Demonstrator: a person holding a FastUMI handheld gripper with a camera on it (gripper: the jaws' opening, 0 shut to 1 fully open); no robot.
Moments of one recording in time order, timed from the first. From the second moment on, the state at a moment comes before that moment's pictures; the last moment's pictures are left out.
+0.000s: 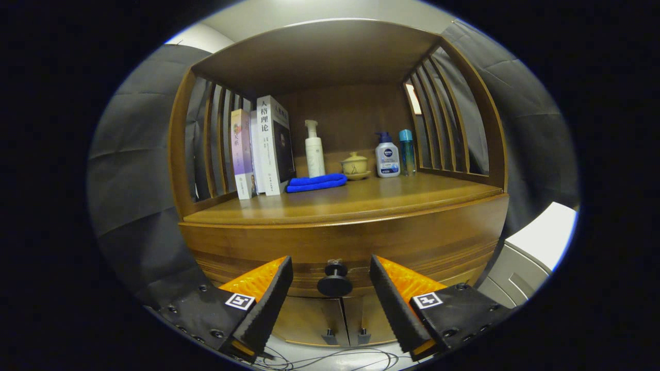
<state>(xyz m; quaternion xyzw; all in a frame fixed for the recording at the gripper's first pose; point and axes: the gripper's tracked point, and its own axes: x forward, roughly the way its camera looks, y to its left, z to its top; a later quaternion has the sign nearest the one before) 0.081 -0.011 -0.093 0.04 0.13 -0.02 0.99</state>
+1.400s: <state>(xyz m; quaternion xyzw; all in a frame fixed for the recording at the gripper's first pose) 0.081 -0.011 -0.133 0.03 0.17 -0.01 0.98</state>
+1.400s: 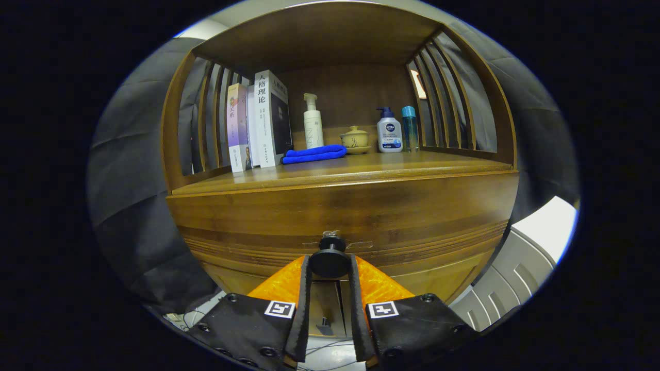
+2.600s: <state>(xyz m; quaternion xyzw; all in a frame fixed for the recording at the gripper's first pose) 0.086 0.000 -0.108 -0.02 0.12 -0.03 0.99</state>
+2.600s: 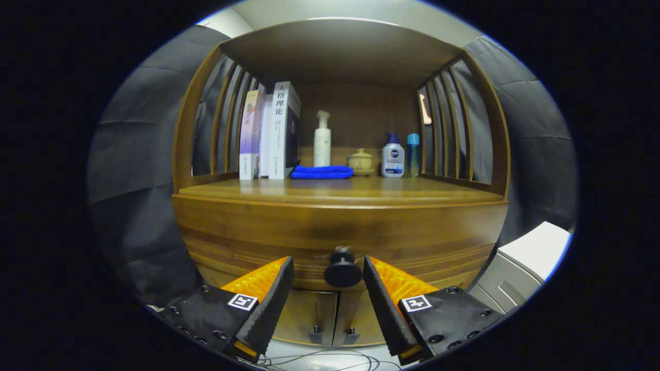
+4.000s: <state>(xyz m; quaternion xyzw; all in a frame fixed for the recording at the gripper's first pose) 0.009 -0.006 -0.128 0.03 0.21 -0.02 0.98</state>
